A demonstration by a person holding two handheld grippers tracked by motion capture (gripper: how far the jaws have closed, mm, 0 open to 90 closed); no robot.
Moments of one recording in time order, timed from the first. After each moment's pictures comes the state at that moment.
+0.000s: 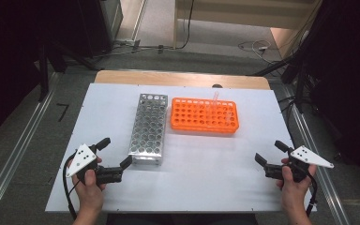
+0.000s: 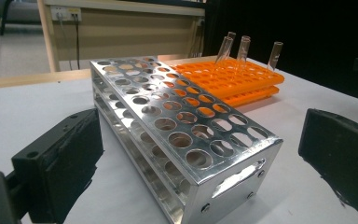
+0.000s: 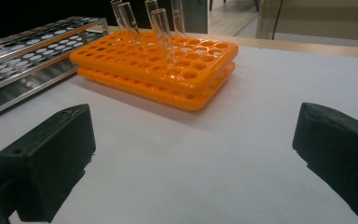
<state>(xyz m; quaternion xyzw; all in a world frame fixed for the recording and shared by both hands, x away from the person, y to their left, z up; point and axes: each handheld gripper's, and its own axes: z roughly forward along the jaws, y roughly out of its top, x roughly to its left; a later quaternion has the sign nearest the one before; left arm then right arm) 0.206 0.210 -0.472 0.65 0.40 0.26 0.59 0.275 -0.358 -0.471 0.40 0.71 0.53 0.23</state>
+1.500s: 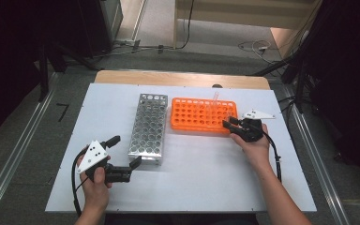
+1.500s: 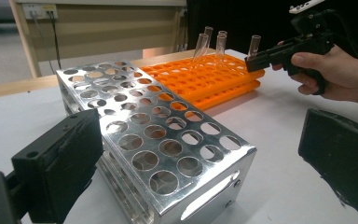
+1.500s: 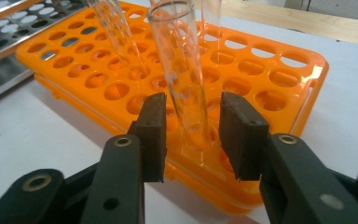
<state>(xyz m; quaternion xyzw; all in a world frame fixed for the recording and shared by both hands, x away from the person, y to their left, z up) 0.213 0.188 -0.459 0.68 0.37 0.25 0.58 0.394 -0.257 -0.476 0.39 0.78 0.45 0.19</state>
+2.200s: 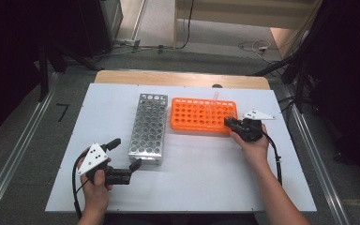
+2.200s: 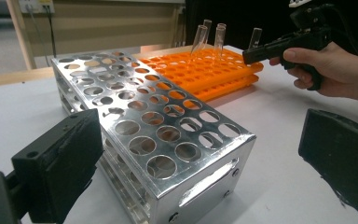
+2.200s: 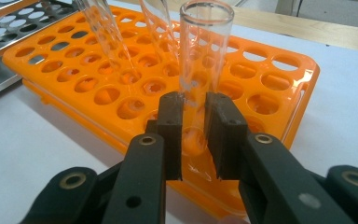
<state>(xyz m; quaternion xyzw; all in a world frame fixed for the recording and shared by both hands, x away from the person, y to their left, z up) 0.213 0.189 -0.471 0.68 0.38 0.24 0.58 0.394 -0.257 -0.477 0.40 0.77 0.45 0.20</state>
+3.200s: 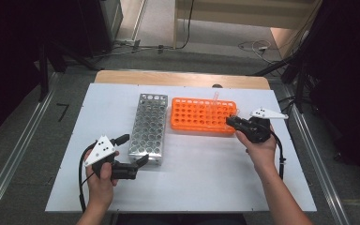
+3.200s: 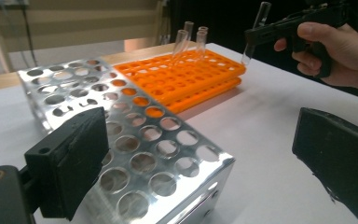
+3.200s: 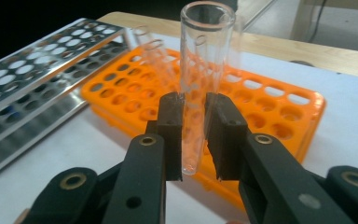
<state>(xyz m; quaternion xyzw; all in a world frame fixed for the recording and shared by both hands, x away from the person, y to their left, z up) 0.225 0.171 -0.446 0.70 0.36 0.21 0.58 0.363 -0.258 -0.431 0.38 0.77 0.49 0.17</state>
